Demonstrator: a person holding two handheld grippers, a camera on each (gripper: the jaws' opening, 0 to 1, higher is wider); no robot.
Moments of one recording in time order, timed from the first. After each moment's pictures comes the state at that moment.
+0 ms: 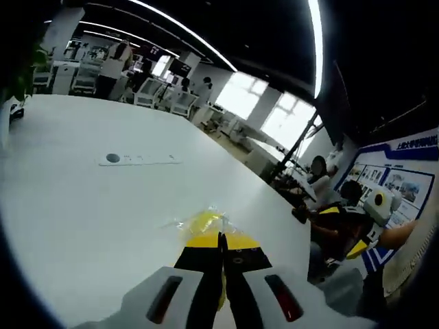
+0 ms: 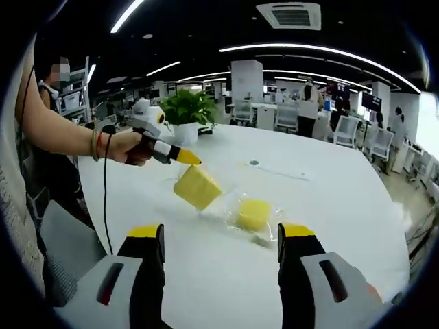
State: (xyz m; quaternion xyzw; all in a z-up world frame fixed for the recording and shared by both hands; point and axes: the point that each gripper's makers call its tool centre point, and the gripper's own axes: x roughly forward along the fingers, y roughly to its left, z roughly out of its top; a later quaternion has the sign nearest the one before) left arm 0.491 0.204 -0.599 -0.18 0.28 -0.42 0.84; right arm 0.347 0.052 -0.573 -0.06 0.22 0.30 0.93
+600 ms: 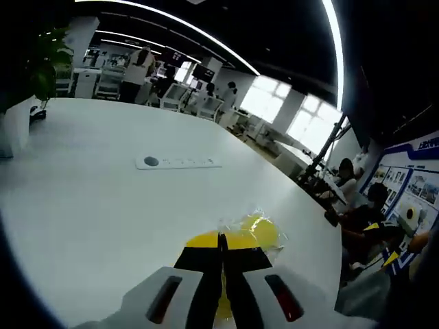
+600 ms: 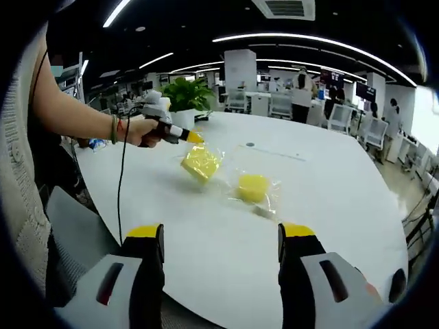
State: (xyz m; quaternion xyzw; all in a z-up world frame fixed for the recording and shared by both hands) left arm 0.535 0.245 -0.638 -0.14 0.29 -0.35 0.88; right arm 0.313 0.032 -0.591 -0.07 0.25 0.28 0.92
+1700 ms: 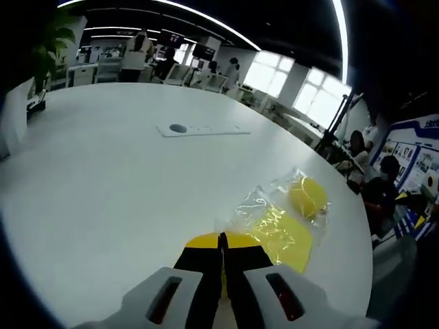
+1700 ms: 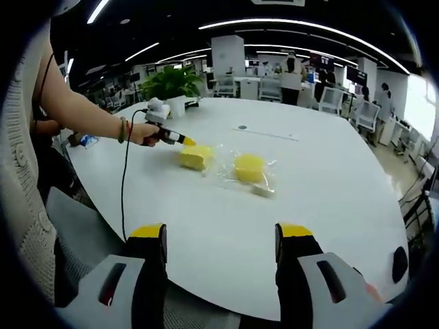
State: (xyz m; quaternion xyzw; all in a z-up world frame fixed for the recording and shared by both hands) left arm 0.566 0.281 -0.711 -0.08 0.33 -0.35 0.87; right arm 0.299 0.036 -0.605 -0.05 0.30 0.26 0.92
